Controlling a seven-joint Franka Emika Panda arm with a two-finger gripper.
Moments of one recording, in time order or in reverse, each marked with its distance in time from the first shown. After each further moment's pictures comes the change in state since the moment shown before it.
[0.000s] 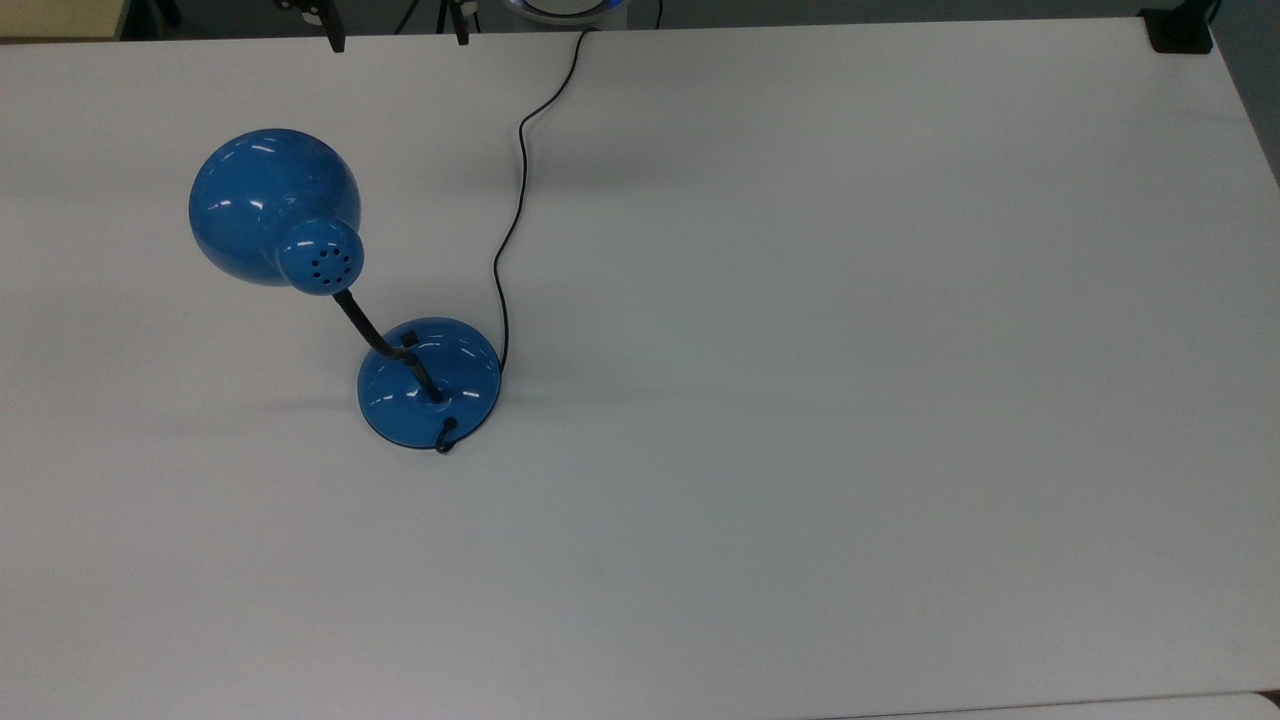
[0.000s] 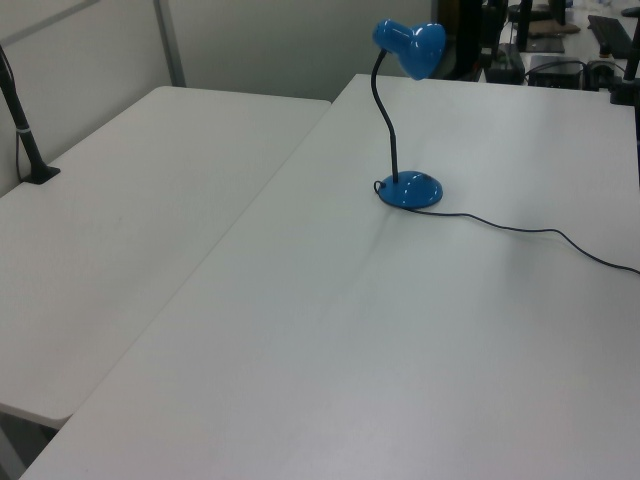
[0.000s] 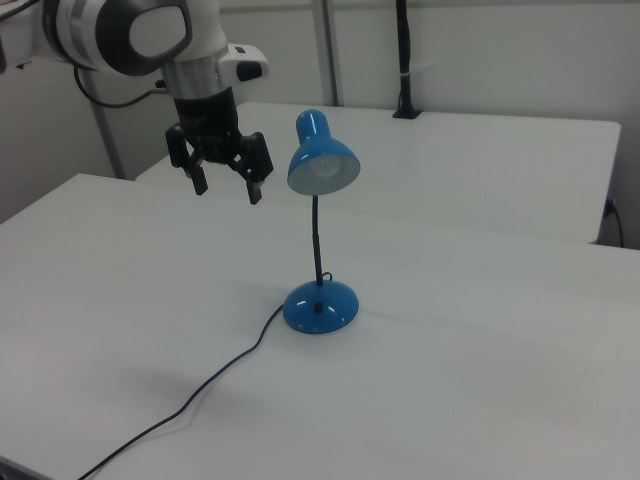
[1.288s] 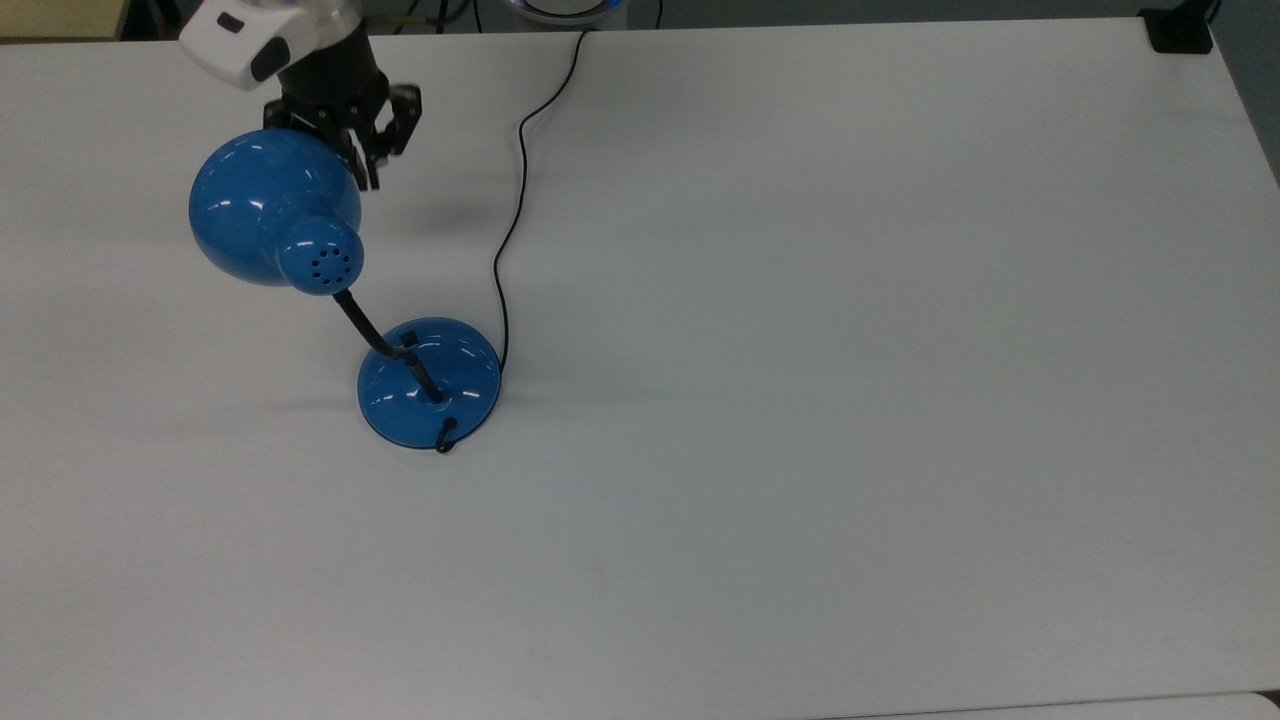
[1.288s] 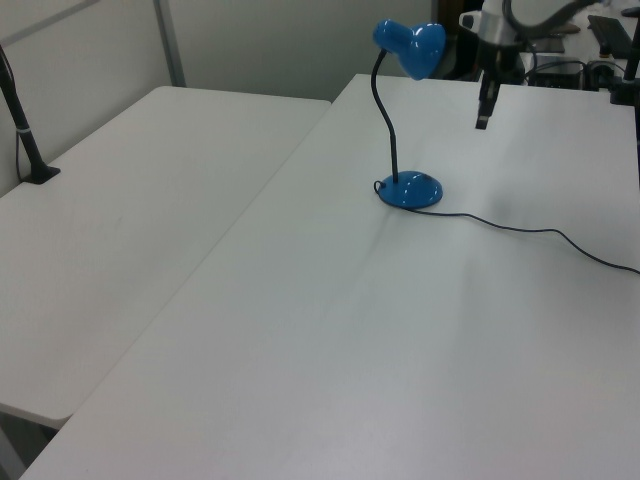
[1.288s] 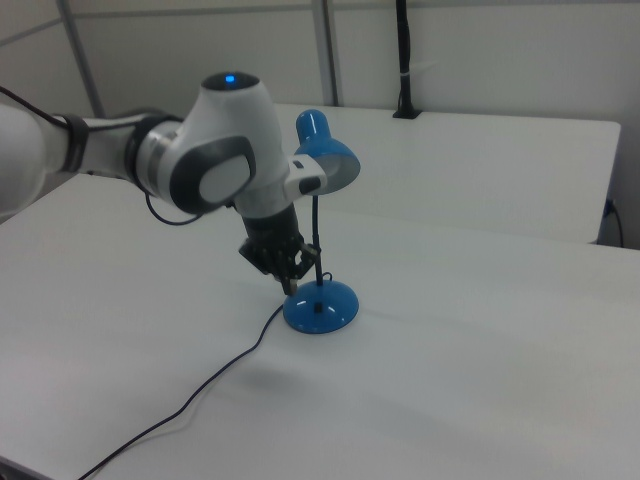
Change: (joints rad) arm -0.068 0.059 -0.033 -0.352 0.013 0.484 -0.191
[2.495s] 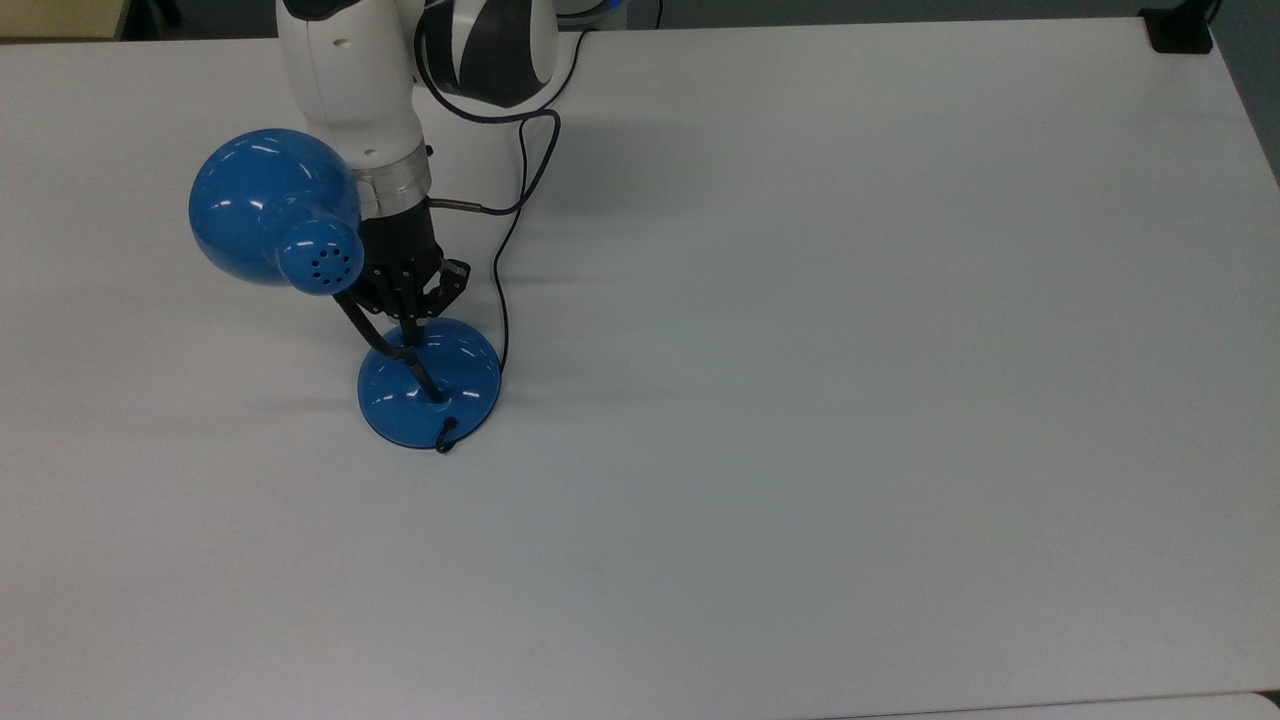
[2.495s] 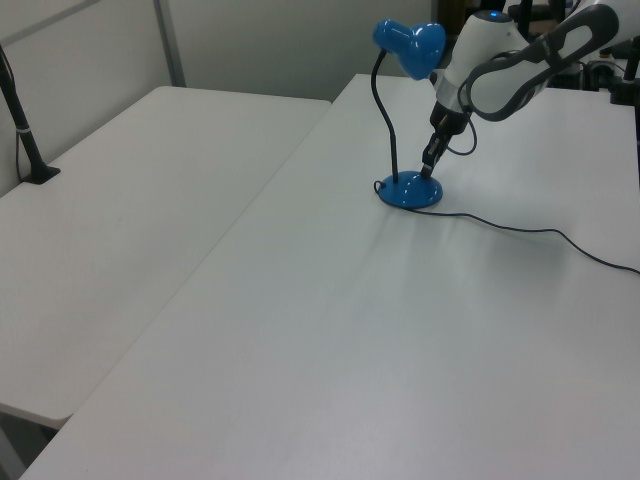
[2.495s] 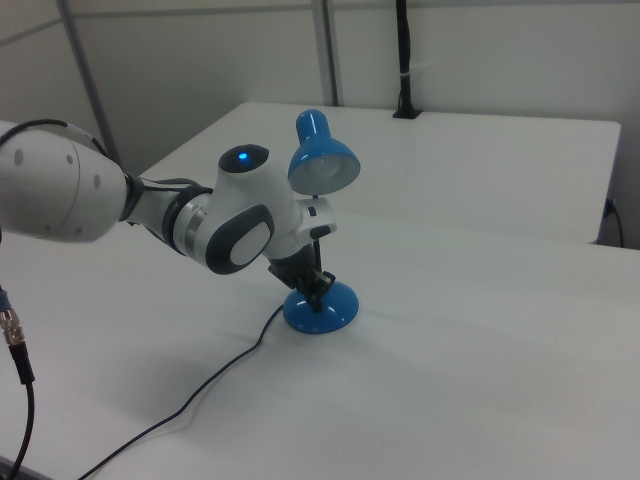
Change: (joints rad) arm 0.055 0.270 0.026 0.006 0.048 0.451 0.241
